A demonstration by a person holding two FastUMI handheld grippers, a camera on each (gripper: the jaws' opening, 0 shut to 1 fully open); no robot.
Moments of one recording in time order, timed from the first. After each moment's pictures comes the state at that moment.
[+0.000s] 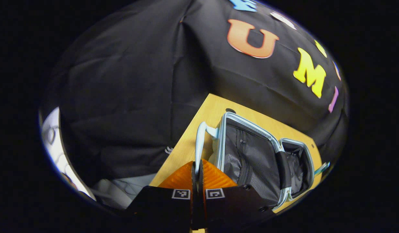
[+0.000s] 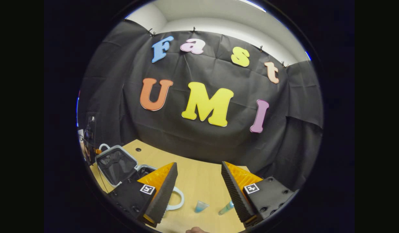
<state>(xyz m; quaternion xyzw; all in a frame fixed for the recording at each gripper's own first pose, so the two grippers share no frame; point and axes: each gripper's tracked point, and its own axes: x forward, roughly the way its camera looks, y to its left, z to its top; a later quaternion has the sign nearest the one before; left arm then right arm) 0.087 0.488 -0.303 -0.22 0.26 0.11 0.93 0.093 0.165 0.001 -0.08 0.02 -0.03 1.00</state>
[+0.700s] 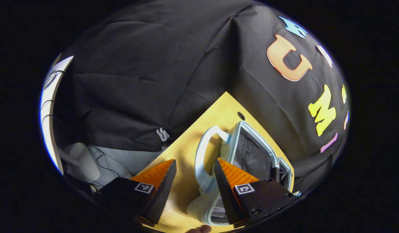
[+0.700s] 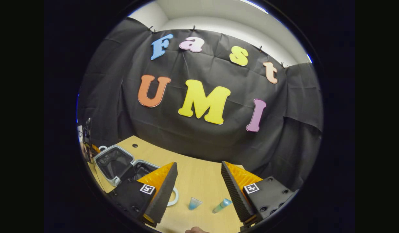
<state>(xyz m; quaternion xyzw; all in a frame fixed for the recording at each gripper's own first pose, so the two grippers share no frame) 0.079 0.498 -0.316 -0.37 0.24 0.13 0.89 0.087 0.140 -0.001 -0.09 0.01 -0.03 1.00</state>
